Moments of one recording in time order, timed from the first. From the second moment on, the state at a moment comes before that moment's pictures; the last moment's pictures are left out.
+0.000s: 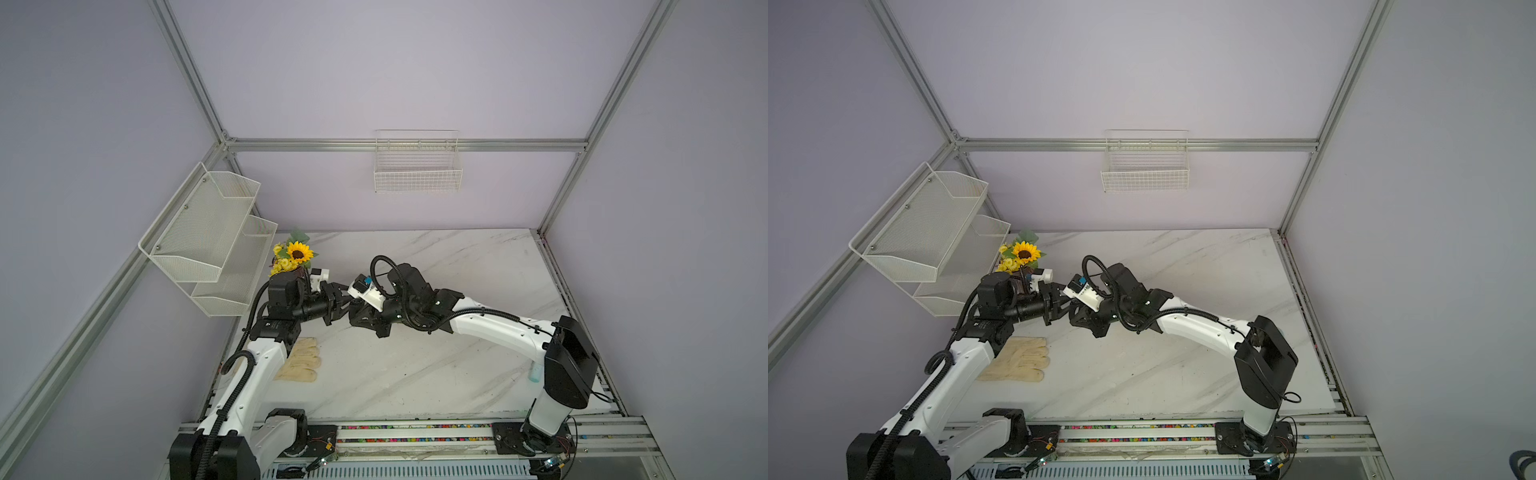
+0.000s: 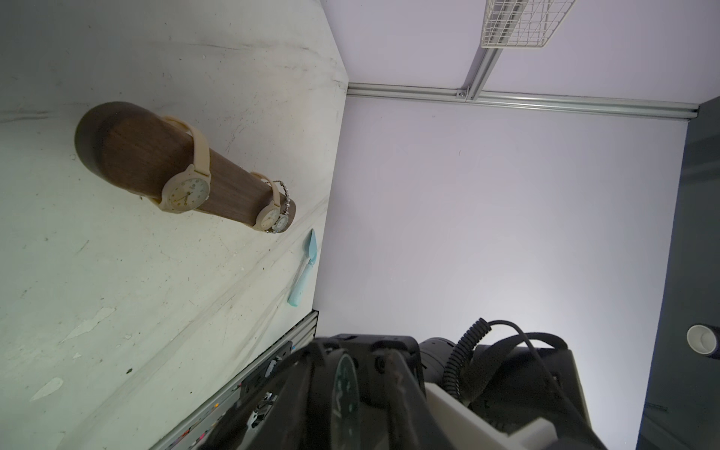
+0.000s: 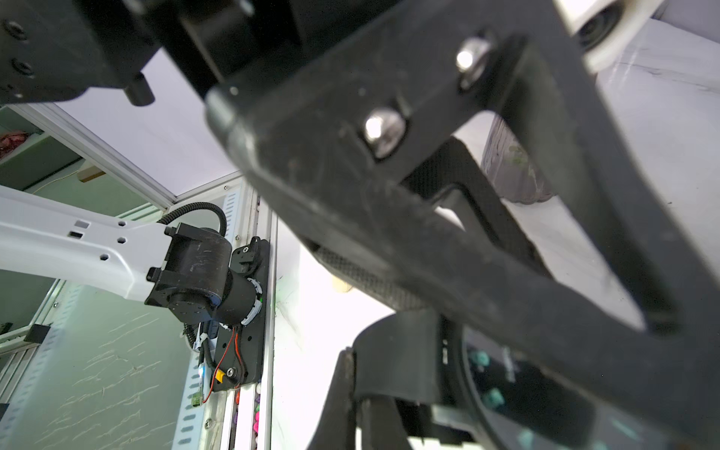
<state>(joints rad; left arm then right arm) -0.04 1.05 0.75 -0.12 0.96 -1.26 0.92 1.74 1.38 -0.18 -0.56 0.00</state>
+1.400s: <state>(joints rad) -0.05 1.16 0.65 0.21 0.84 -0.95 0.71 1.38 1.04 0.00 -0.65 0.28</state>
